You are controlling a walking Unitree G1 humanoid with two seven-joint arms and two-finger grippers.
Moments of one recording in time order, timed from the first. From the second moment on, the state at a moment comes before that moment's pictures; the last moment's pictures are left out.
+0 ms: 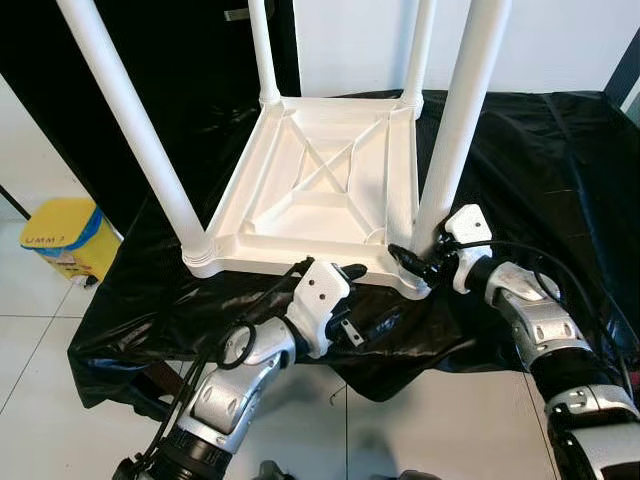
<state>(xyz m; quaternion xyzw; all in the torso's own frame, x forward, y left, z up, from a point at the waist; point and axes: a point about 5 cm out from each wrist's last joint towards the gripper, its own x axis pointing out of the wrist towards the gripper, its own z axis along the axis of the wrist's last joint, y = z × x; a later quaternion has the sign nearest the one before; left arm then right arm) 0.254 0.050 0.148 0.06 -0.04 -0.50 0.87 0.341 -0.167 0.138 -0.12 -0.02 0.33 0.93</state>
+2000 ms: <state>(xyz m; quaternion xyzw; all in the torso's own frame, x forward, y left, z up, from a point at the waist) 0.284 0.052 0.152 0.08 -0.06 -0.50 0.86 0.308 -0.164 0.135 -0.03 -0.07 0.20 0.98</state>
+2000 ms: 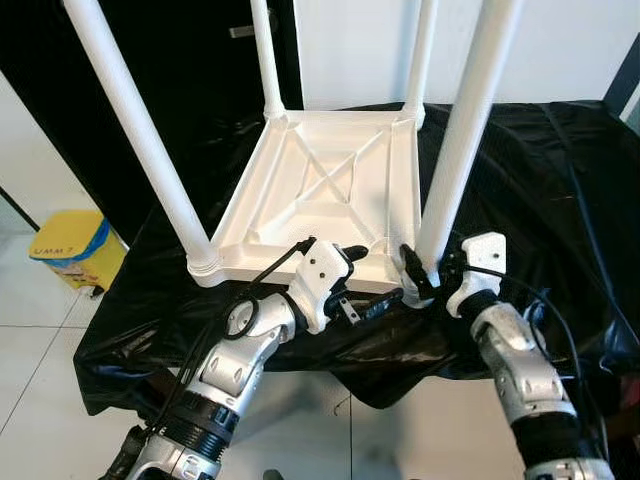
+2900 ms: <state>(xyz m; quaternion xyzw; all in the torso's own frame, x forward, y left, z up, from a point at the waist) 0.277 0.052 0.149 0.07 -0.06 -0.51 0.86 0.331 -0.177 0.121 -0.08 0.00 0.35 0.93</state>
